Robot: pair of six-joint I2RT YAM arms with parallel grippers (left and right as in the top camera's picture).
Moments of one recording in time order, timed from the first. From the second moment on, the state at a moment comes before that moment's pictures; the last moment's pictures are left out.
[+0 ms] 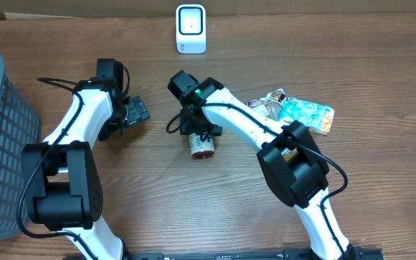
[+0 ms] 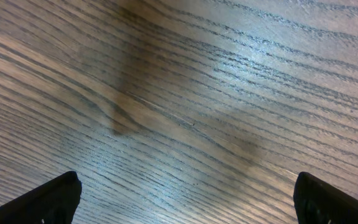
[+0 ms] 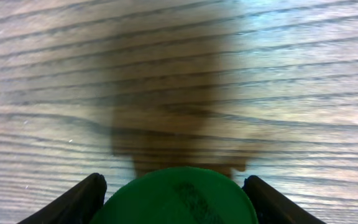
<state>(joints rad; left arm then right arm) 0.00 1.90 1.30 -0.81 -0.07 -0.50 0.71 2.29 1.85 -1.01 0.01 0.75</state>
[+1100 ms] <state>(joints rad) 0.00 1.90 1.30 -0.81 -0.07 -0.50 0.62 2.29 2.08 -1.39 0.14 0.52</state>
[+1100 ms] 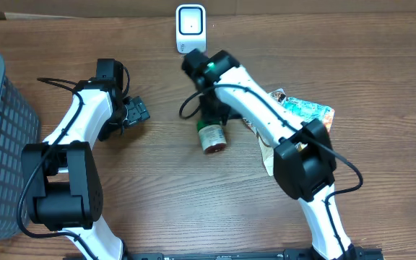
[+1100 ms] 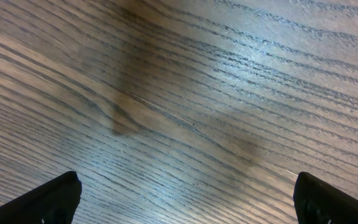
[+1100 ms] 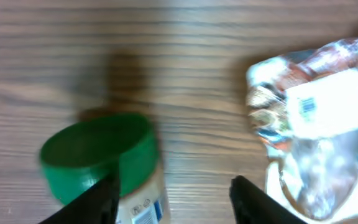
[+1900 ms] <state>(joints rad) 0.00 1.90 1.30 -0.81 -0.07 -0.50 0.59 2.29 1.84 -1.27 -0.01 0.56</state>
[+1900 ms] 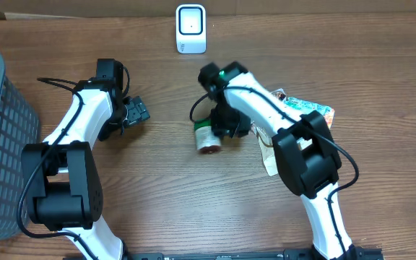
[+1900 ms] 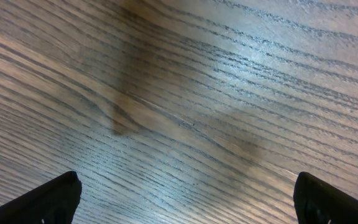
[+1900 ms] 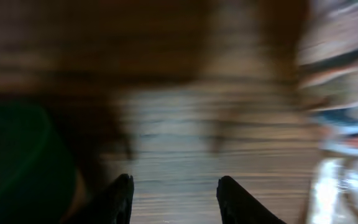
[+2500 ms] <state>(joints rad) 0.00 1.90 1.30 -0.81 -0.07 -0.50 0.65 2.29 1.82 -1.25 -0.19 0.57</state>
